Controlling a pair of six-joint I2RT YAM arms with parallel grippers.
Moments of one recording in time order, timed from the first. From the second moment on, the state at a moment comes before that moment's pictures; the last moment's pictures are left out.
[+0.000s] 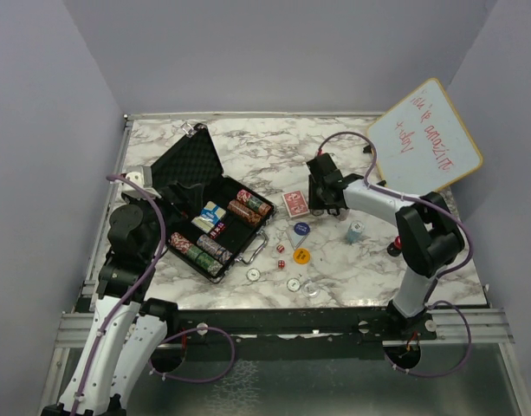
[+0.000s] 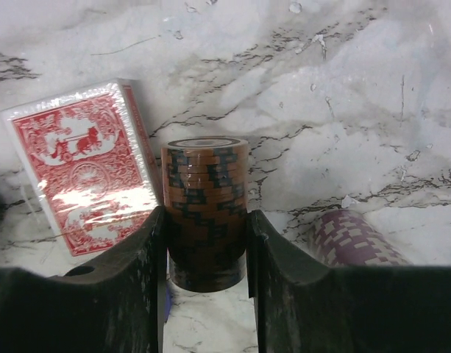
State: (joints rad) left arm -0.21 0.55 0.69 -0.21 0.01 -0.40; right arm 0.53 1.80 1.14 -0.35 0.27 0.42
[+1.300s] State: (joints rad) left arm -0.20 0.39 0.70 -0.38 -0.41 -0.46; right arm 0.84 2.29 2.01 -0.34 -0.18 0.03
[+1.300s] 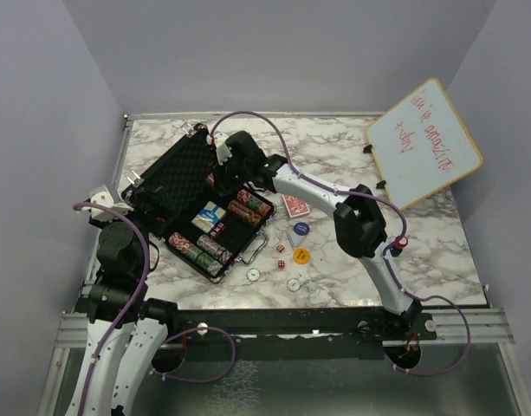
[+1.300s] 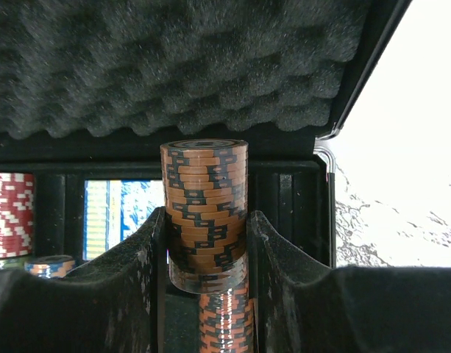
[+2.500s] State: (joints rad) left arm -0.20 0.37 0.70 -0.39 -0.41 -0.46; right arm 0.86 2.51 2.34 -0.68 -0.15 -0.03
